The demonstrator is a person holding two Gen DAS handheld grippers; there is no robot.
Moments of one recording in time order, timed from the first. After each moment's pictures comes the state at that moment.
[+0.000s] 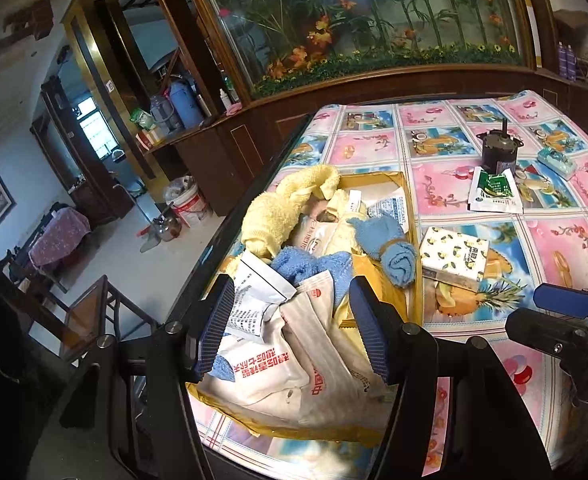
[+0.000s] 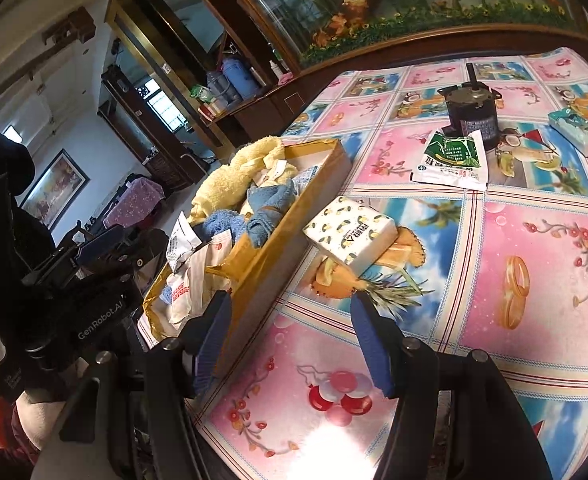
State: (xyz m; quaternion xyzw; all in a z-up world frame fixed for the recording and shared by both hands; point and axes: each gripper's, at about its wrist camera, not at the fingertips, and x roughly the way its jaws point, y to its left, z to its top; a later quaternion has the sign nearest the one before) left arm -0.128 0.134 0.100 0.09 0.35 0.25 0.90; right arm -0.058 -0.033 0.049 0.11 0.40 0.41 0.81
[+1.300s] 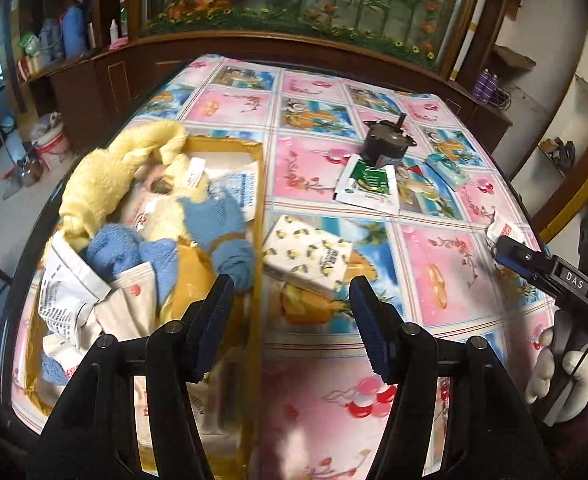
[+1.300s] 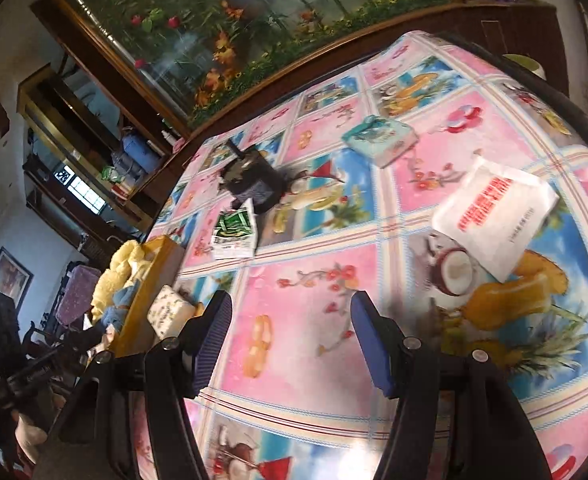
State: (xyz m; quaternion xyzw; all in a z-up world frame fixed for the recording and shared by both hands) left arm -0.074 0.125 0.091 -0.08 0.42 0.01 0.90; right arm 0.006 -0.181 0.045 0.19 0.40 0.27 0.85
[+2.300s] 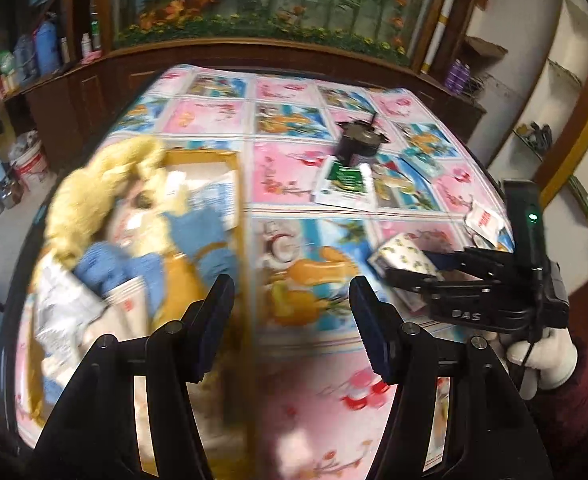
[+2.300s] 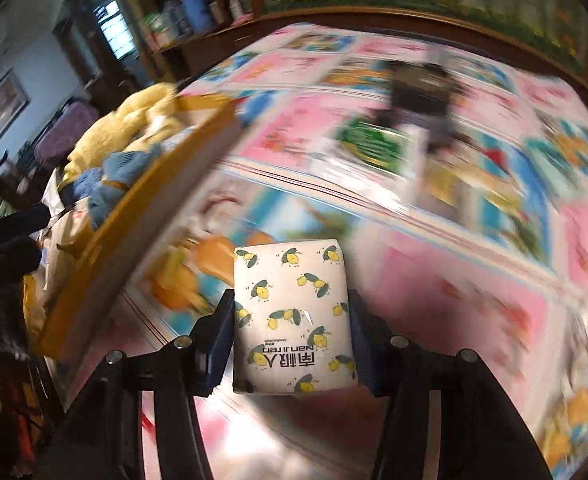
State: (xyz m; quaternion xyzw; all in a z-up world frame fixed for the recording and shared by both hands) left arm -0.065 0.122 0.094 -0.06 0.42 -0.05 0.90; right arm 0.015 -0.076 0.026 -0.03 0.46 0.30 0.83
